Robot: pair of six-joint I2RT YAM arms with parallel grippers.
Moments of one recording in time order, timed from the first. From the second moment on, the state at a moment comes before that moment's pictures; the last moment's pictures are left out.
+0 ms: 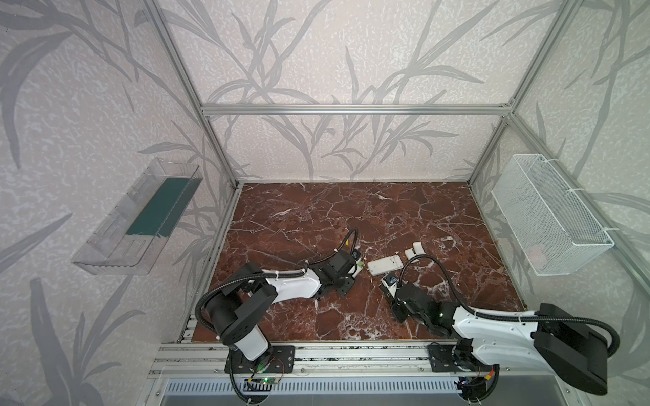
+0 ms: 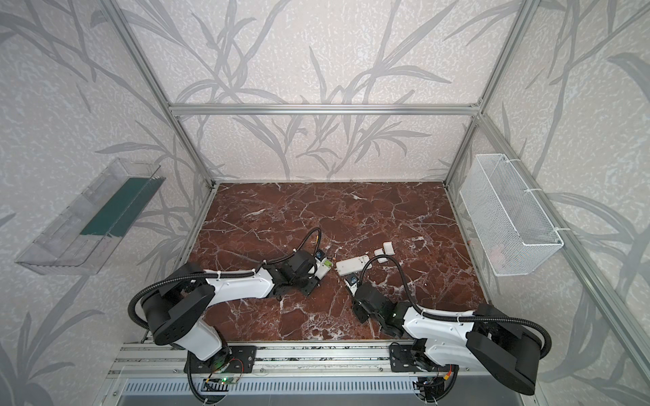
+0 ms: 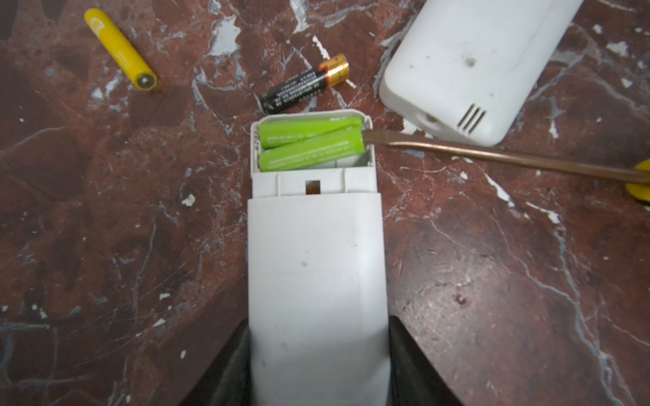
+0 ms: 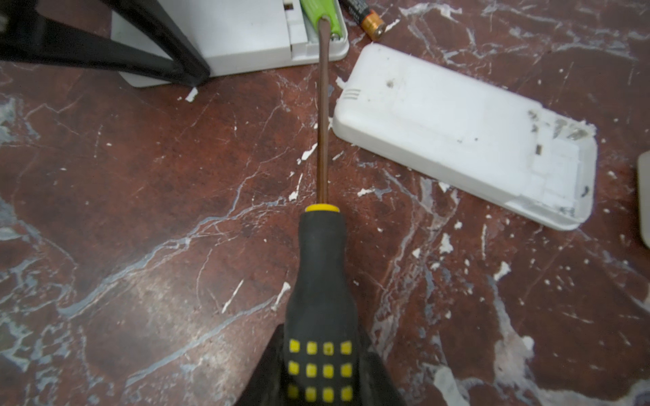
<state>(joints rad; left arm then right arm) -0.85 1.62 0.73 -0.11 -0.10 -0.06 0.96 1.15 0.23 0.11 0.21 0.19</state>
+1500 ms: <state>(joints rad) -0.87 1.60 0.67 -0.02 -0.02 -0.07 0.97 0.78 0.27 -0.21 0.12 0.44</state>
